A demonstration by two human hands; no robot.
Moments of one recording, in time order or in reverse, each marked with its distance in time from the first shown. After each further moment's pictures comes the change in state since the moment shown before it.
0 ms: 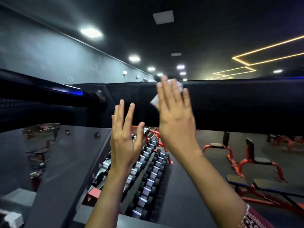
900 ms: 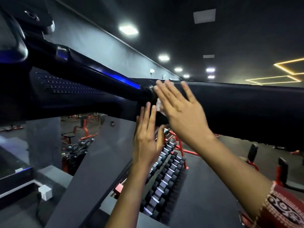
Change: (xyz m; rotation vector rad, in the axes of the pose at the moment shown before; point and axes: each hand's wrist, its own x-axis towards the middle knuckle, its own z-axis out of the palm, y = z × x) left_hand -0.008 -0.073 -0.021 0.066 0.045 -0.035; right_hand 0.044 -0.071 0.053 -0.139 -0.053 -0.421
